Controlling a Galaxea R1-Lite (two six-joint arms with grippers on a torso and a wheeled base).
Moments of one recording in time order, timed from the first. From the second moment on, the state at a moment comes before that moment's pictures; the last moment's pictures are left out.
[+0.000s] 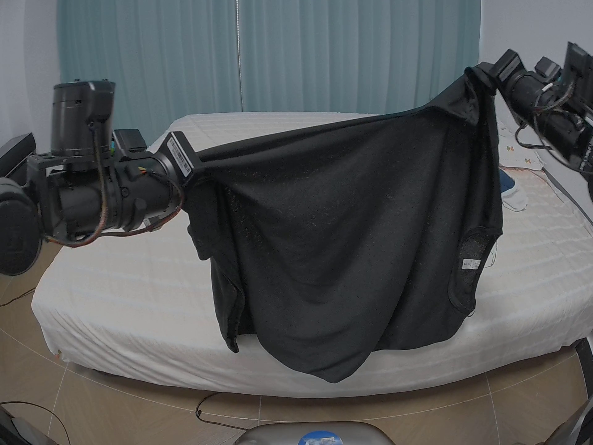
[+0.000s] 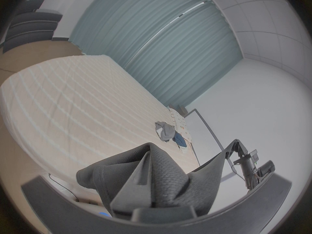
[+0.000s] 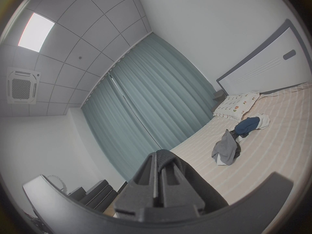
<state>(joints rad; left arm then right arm) -0.46 1.60 -1.11 -0.21 -0.02 -0.86 0.30 1.66 -1.27 -0.63 -0.19 0.60</state>
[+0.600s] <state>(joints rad) -0.37 2.03 -1.30 -0.34 -0.03 -0.89 0.27 2.08 -1.44 -0.68 -0.14 0.60</state>
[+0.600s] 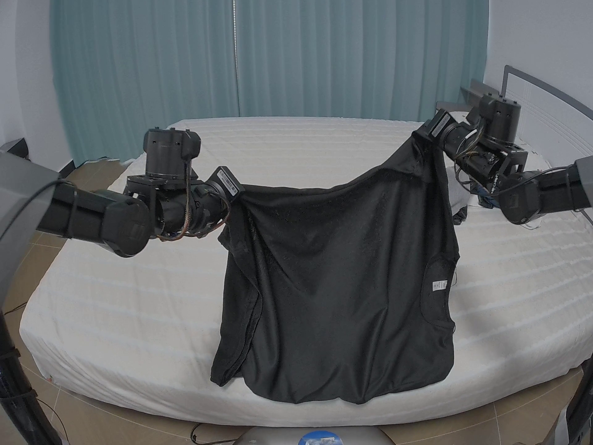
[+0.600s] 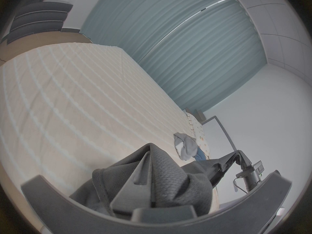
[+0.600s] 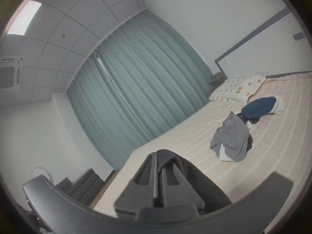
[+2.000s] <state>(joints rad) -0.24 2.59 -1.70 -0.43 0.07 -0.97 0.14 2.58 -1.63 -0.69 -0.08 0.79</state>
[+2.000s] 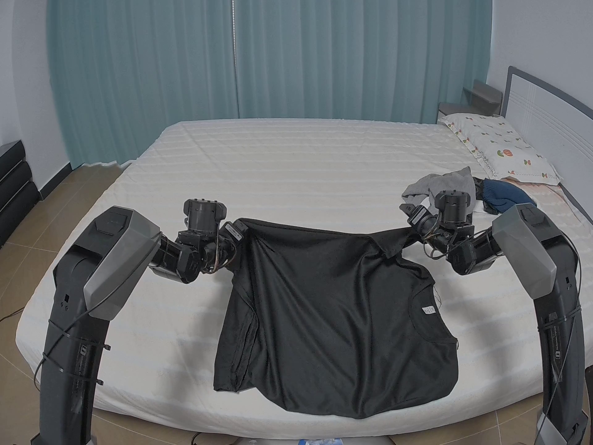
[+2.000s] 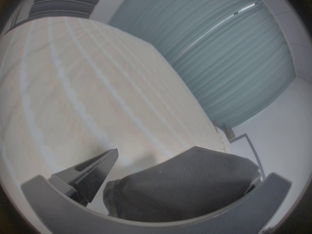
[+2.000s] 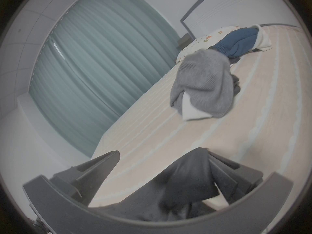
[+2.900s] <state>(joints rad) -0.17 2.51 -1.66 0.00 -0.25 -0.86 0.09 2.50 -1.45 -0.66 0.01 0.84</state>
